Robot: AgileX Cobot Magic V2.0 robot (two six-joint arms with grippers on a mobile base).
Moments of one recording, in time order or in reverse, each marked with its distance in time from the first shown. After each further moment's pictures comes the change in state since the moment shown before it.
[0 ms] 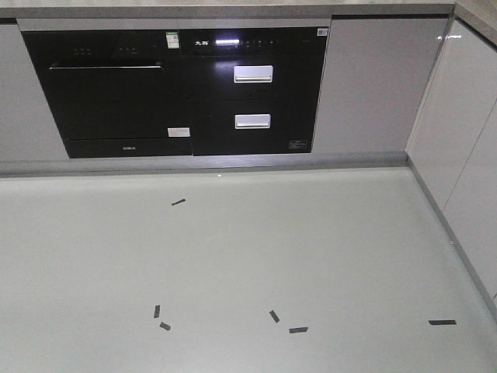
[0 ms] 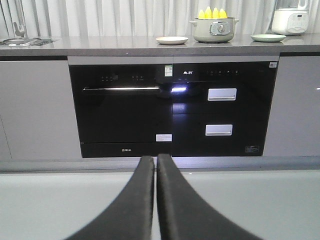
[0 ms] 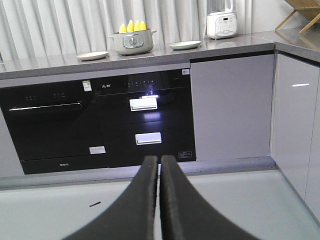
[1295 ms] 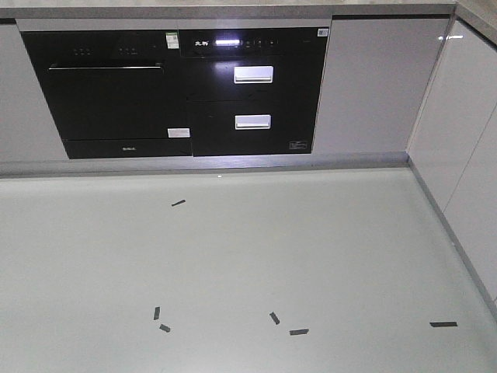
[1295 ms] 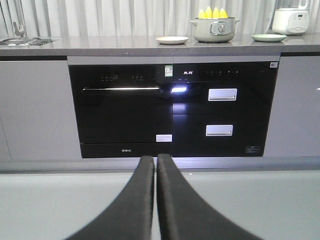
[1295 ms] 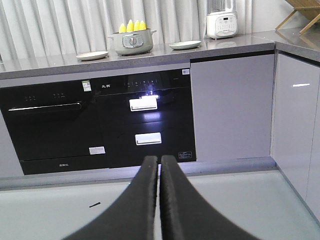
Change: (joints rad) left arm 0.000 0.000 0.000 0.000 0.000 0.000; right arm 0.000 0.000 0.000 0.000 0.000 0.000
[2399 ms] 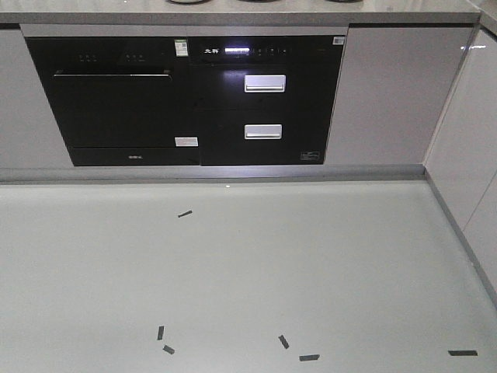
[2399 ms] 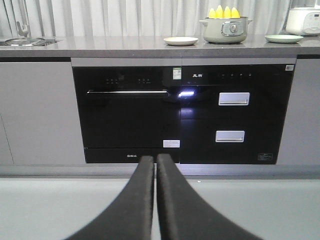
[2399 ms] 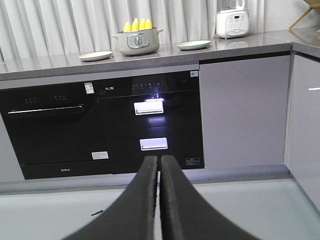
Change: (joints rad) left arm 0.000 0.000 0.000 0.000 0.000 0.000; right arm 0.000 0.000 0.000 0.000 0.000 0.000
